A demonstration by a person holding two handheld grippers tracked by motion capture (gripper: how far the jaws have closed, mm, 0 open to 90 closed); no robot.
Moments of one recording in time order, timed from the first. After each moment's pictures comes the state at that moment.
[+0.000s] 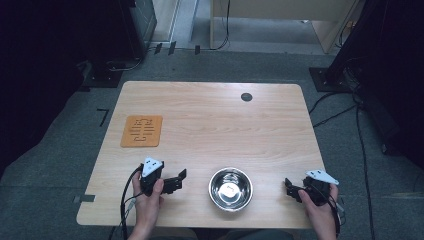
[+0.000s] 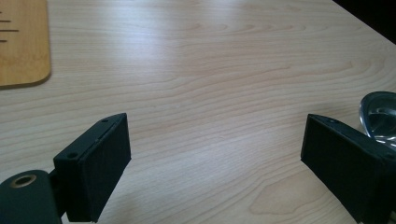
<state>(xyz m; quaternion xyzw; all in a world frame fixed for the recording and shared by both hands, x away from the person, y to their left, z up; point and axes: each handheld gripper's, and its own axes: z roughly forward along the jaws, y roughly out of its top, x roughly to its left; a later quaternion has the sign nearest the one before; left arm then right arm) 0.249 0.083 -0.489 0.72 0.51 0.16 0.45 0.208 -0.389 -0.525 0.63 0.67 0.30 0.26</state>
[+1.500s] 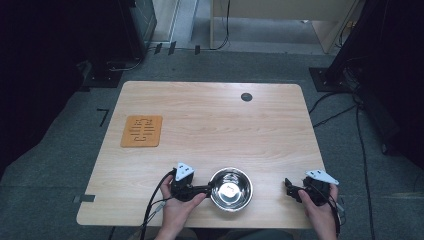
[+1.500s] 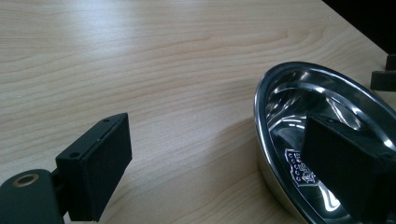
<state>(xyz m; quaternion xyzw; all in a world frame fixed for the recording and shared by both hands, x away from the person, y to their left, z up) 0.236 0.005 -0.499 0.75 0.47 0.10 0.45 0.208 -0.389 -0.525 0.63 0.67 0.30 0.26</state>
